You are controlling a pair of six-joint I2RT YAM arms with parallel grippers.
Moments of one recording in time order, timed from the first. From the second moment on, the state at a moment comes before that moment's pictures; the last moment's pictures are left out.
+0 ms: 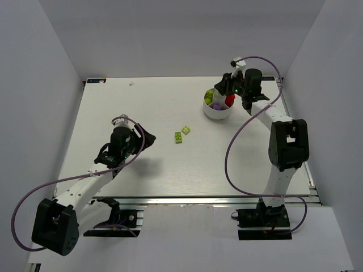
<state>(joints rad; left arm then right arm) -0.36 1.03 0.54 -0.03 -0.01 -0.78 0.18 1.91 1.41 0.26 -0.48 0.02</state>
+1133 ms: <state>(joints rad) -0.37 1.07 0.55 0.02 0.05 -0.78 0.14 1.95 1.46 0.20 -0.52 -0.07</state>
